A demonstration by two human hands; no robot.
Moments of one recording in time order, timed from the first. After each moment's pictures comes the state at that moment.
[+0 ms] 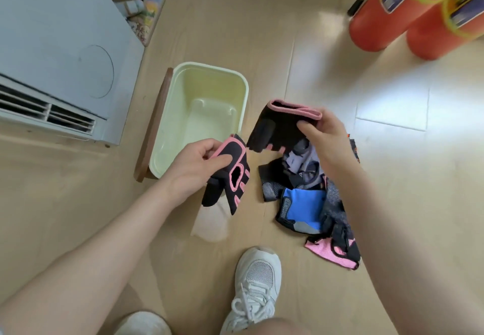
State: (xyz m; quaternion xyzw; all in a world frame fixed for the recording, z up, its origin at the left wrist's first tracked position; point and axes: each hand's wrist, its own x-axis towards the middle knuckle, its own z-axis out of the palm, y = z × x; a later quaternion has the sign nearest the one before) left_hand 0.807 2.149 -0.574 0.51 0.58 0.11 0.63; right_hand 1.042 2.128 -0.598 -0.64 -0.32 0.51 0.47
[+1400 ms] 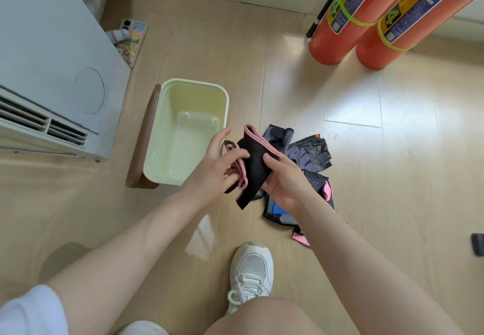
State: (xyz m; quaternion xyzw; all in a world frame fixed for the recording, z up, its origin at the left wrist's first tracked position) left_hand 0.828 2.117 -0.573 0.79 0.41 0.11 0.45; right_hand 0.983 2.062 -0.586 -0.50 -0.05 0.68 0.53
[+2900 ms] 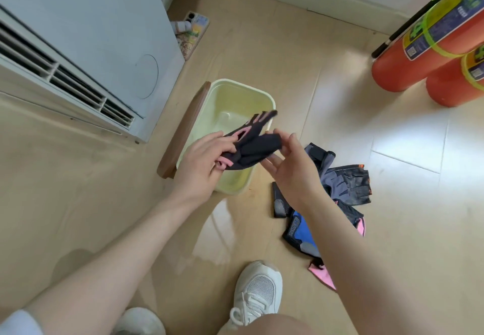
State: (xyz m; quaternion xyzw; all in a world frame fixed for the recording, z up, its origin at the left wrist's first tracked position) left_hand 0.774 2.137 -0.578 0.75 0.51 0.27 0.33; right_hand 0.957 2.124 -0.585 -0.50 -0.17 0.68 0.51
